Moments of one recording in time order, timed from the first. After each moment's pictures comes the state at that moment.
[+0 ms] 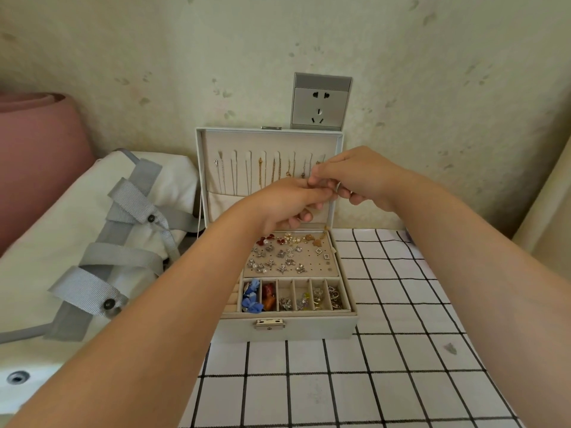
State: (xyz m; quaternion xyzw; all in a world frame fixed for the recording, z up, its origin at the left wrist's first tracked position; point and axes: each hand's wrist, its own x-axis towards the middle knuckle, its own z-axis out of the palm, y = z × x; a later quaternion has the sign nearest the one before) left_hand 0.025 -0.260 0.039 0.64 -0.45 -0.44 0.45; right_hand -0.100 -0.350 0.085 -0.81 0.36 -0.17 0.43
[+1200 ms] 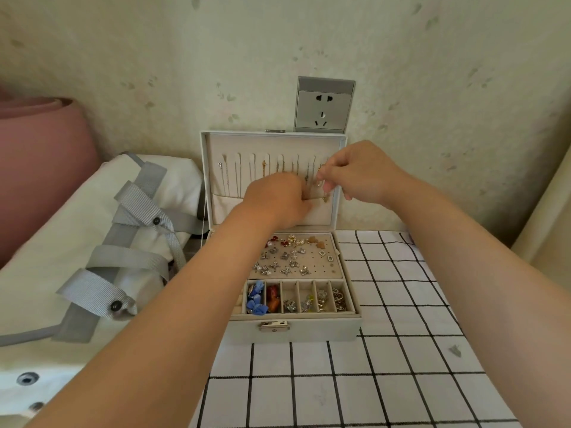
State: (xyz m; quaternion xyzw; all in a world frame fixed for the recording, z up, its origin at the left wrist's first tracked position) left_hand 0.038 -0.260 0.042 0.80 -0.59 0.01 0.15; right_hand -0.098 -0.358 0.081 -0.88 0.32 -0.22 0.29
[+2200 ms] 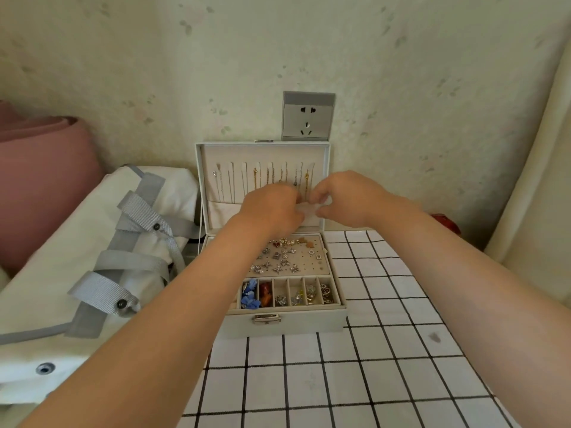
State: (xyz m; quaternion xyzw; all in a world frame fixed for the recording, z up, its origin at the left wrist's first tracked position) left_hand 0.019 -0.250 0.044 0.79 -0.60 0.03 0.13; right_hand -0.119 -0.348 0.066 -0.95 0.28 -0.10 0.08
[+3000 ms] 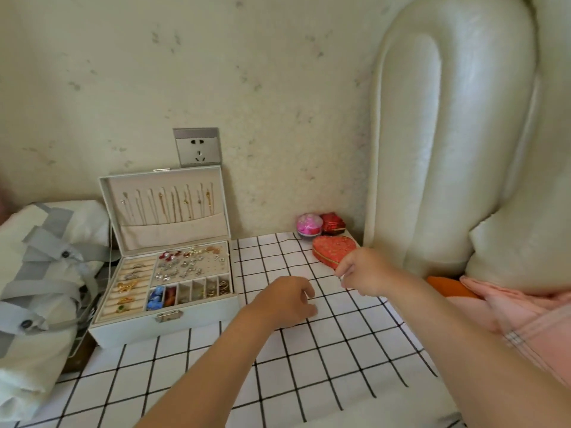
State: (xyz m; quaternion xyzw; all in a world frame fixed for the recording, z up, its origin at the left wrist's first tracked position) left_hand -0.189 -0.243 -0.040 0.71 -0.65 -0.23 0.16; right_hand -0.368 -0.352 -0.014 -0.81 0.51 -0.09 0.27
